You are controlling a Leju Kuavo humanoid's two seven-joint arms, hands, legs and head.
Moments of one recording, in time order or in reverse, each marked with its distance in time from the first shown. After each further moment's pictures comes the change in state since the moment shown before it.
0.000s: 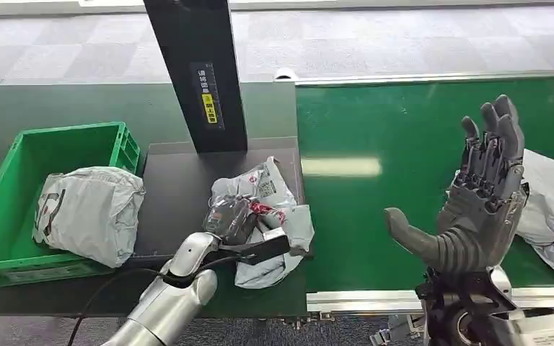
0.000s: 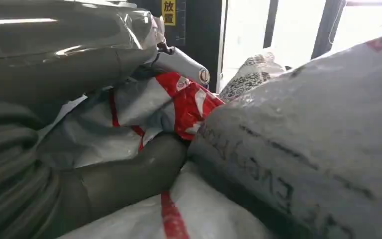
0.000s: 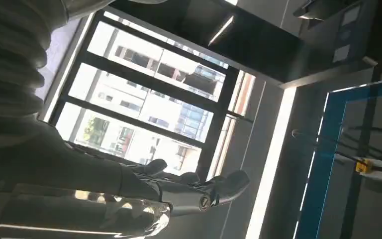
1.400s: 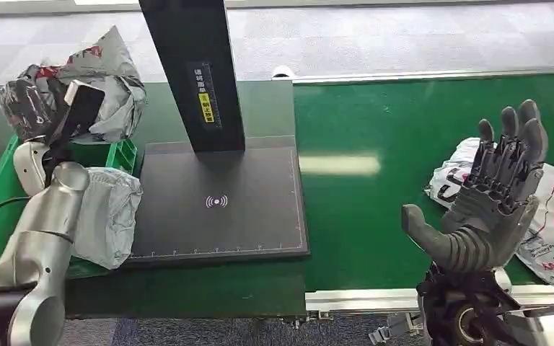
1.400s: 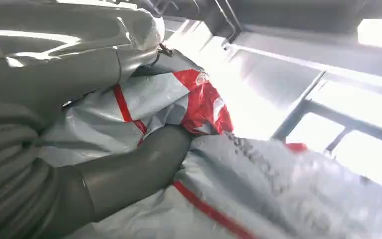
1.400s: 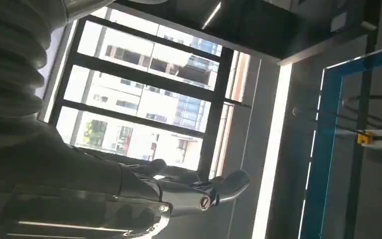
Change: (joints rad) left arm -0.424 0.340 0.507 0.168 0.288 0.494 -0.173; right arm 0.000 -0.056 0.028 0.045 -0.115 -0.101 -0.036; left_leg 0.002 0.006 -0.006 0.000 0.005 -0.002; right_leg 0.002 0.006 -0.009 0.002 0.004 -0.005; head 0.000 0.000
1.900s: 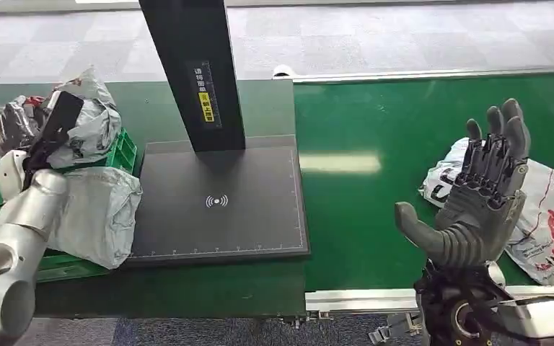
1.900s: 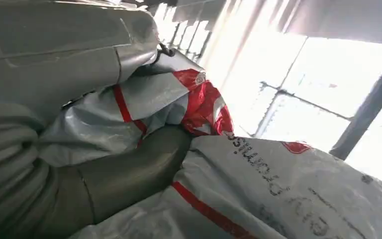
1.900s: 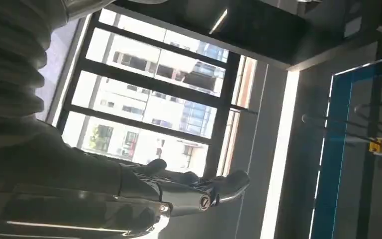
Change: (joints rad) left arm -0.054 0.129 0.002 0.264 -0.010 -0.110 0.219; right arm -0.012 -0.019 0.008 0.037 -0.014 -0.001 0.000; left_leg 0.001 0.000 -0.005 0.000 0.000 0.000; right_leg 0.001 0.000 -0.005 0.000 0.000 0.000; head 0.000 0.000
